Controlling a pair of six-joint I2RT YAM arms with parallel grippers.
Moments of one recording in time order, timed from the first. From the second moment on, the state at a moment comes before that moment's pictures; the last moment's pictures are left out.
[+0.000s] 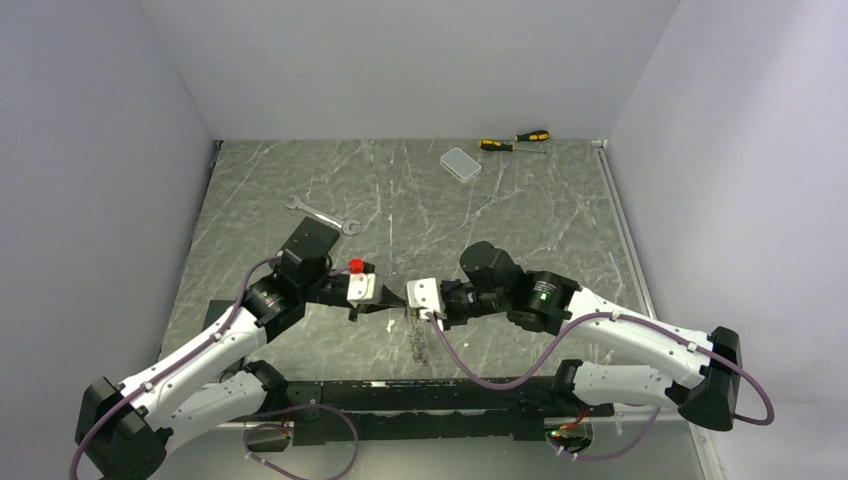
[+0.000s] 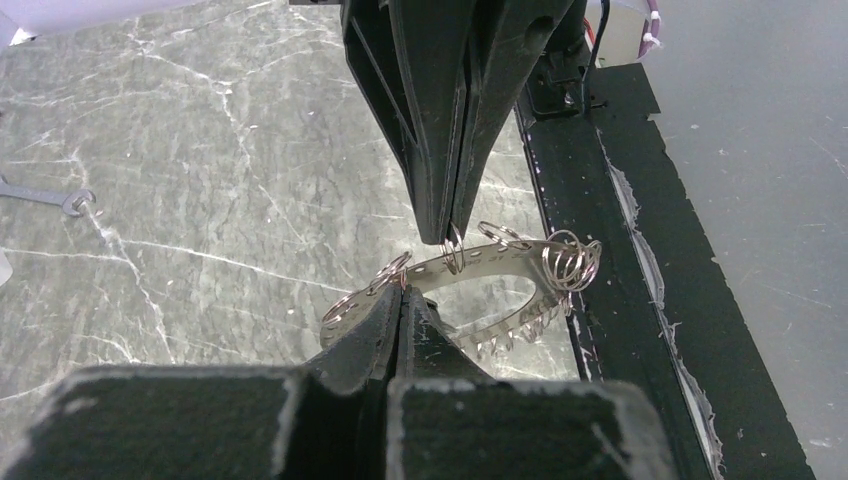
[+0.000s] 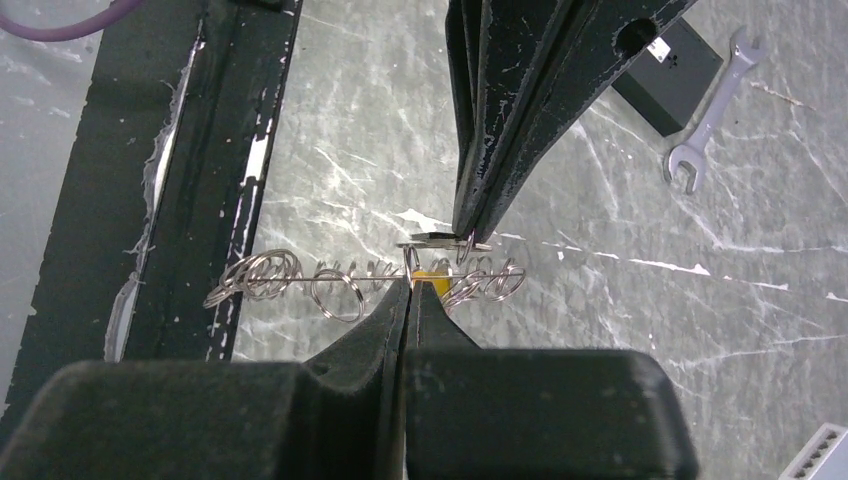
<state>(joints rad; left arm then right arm) -0.67 0.90 0.64 -0.09 0.91 0.47 1.05 1.06 0.92 -0.44 -0.40 -0.62</state>
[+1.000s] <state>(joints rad) -0.70 0.91 0.64 -0.10 0.92 0.47 1.03 1.08 0.88 -0.38 -0.43 -0.59</state>
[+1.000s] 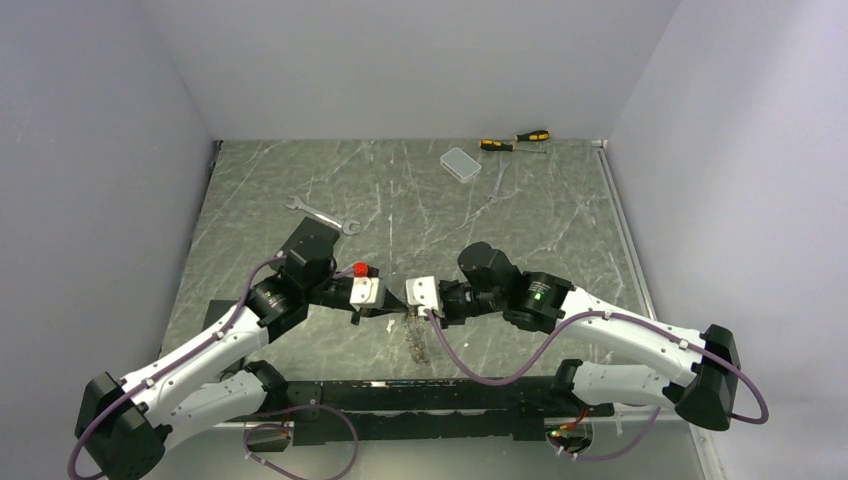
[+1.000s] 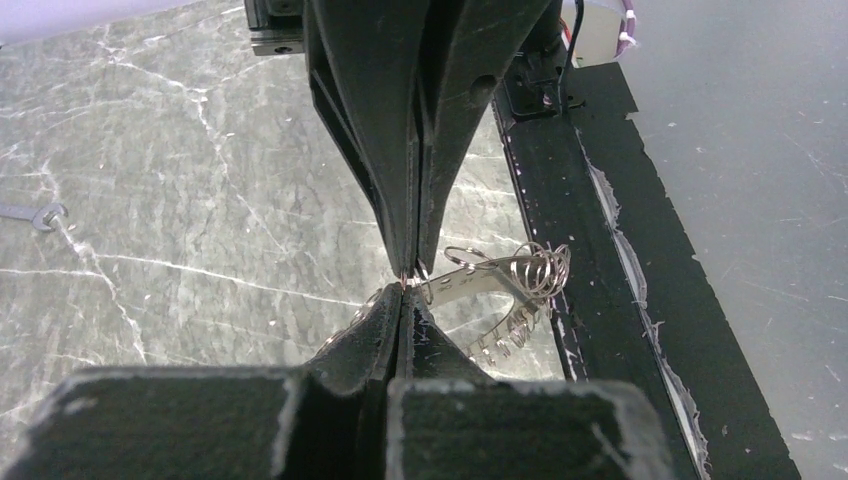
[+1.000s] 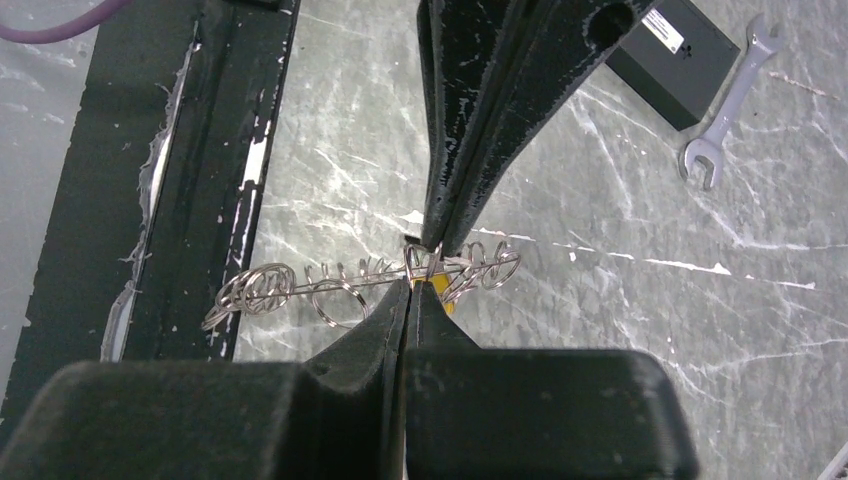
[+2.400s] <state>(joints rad) -0.74 0.91 0.65 -0.15 0.89 0.54 1.01 1.08 0.87 -0.38 -0.45 -0.58</state>
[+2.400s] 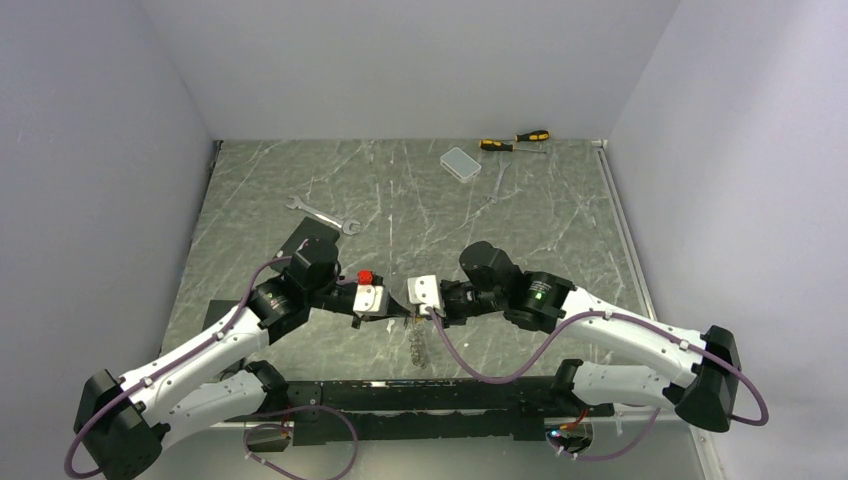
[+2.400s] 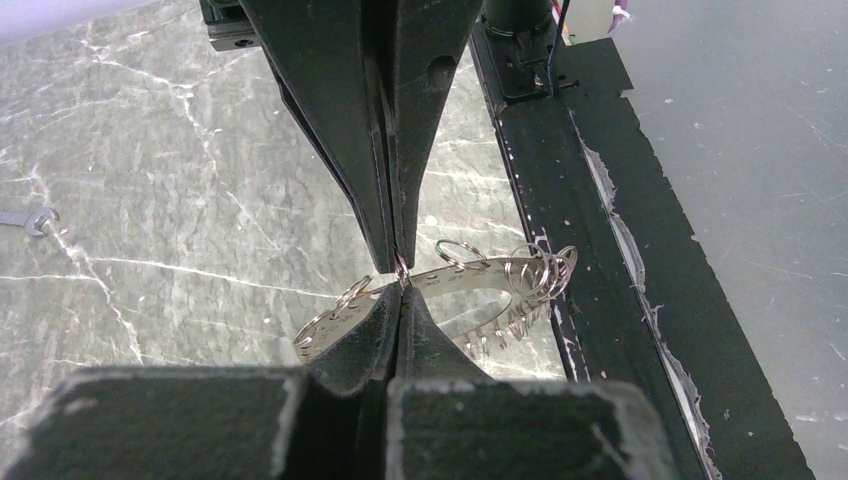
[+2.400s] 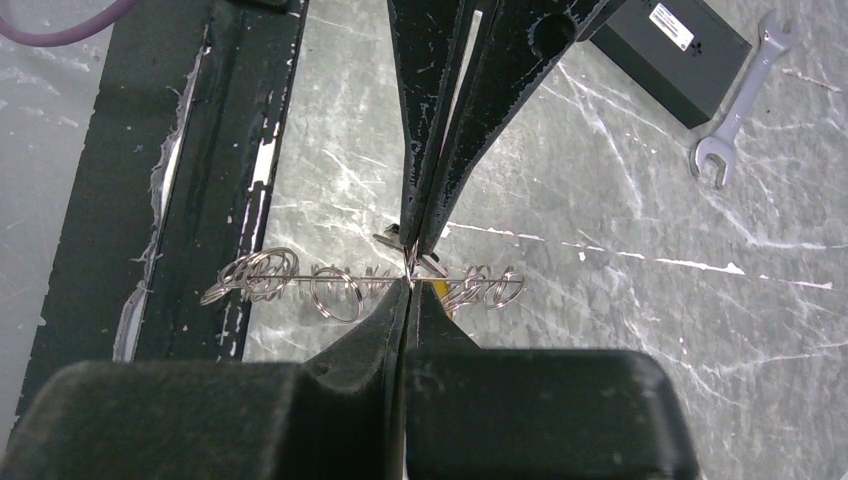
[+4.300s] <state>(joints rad) -0.75 0.93 0.66 -0.21 0.85 0.54 1.01 1.03 0.87 -0.39 -0.42 -0.58</state>
